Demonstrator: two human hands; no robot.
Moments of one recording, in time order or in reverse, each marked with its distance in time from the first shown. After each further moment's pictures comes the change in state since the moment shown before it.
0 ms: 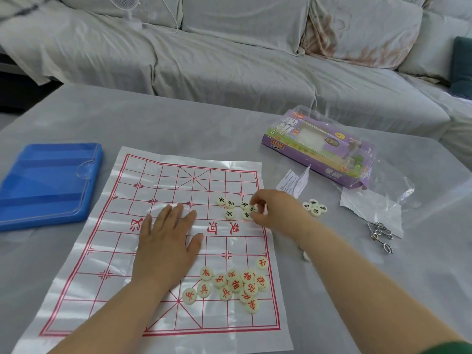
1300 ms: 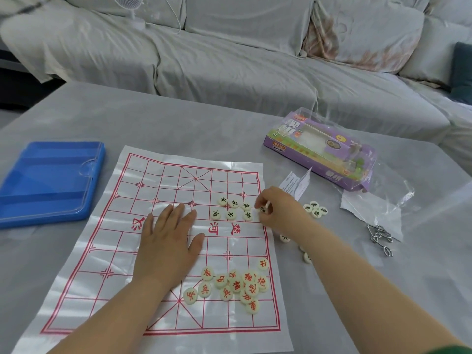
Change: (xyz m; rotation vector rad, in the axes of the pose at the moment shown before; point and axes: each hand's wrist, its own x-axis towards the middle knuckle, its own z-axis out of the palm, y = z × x) left_hand 0.000 0.000 -0.001 0.033 -0.023 -0.001; right_hand 0.005 0.004 0.004 0.060 0.025 0.077
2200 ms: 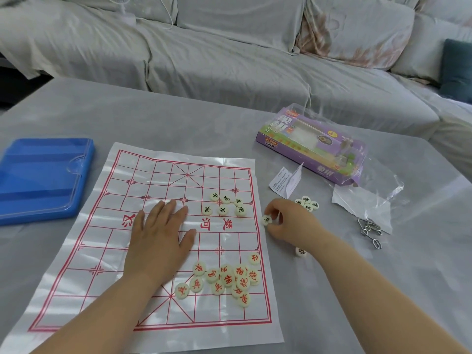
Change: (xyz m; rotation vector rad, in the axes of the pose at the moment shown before) left_hand 0.000 0.001 0.000 -0.049 0.028 -0.006; right_hand -0.025 0.028 -0.001 -0.016 -0.042 0.043
